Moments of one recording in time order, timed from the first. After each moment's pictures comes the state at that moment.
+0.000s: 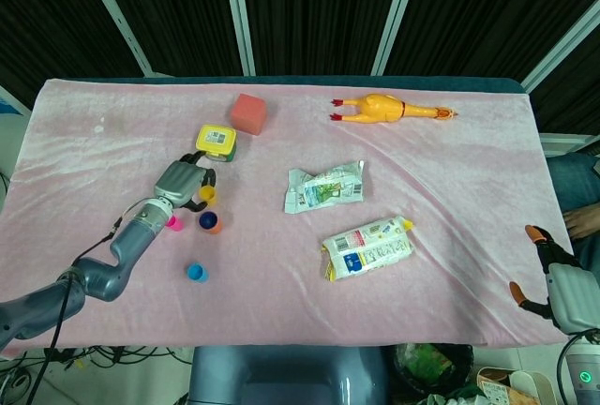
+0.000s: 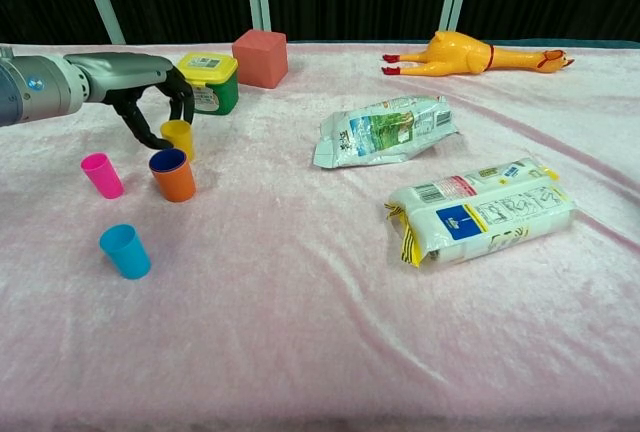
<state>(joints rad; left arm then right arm) -0.90 -1.60 -0.14 -0.99 1.20 0.64 0.02 0.08 -1.01 0.08 -1.78 -1.34 1.37 0.02</state>
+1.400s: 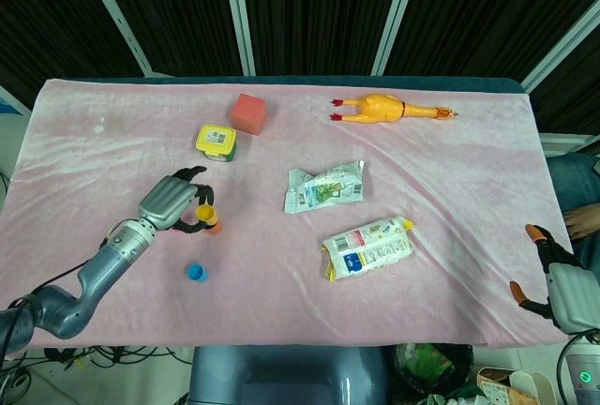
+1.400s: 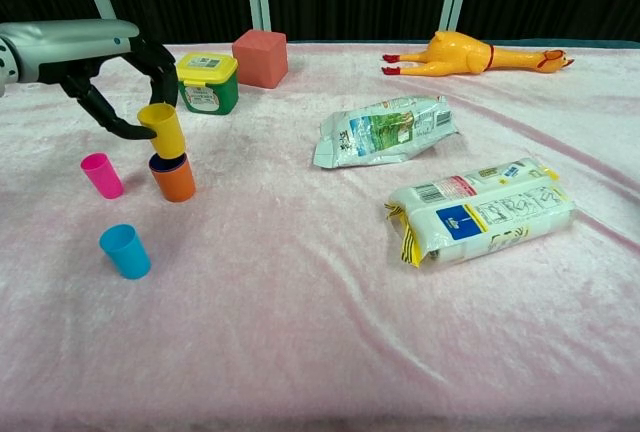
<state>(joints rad) -0.78 -1.34 -0.10 -1.41 1.34 0.84 -0.03 0.08 -1.01 0.09 -1.78 -1.34 1.38 0.02</state>
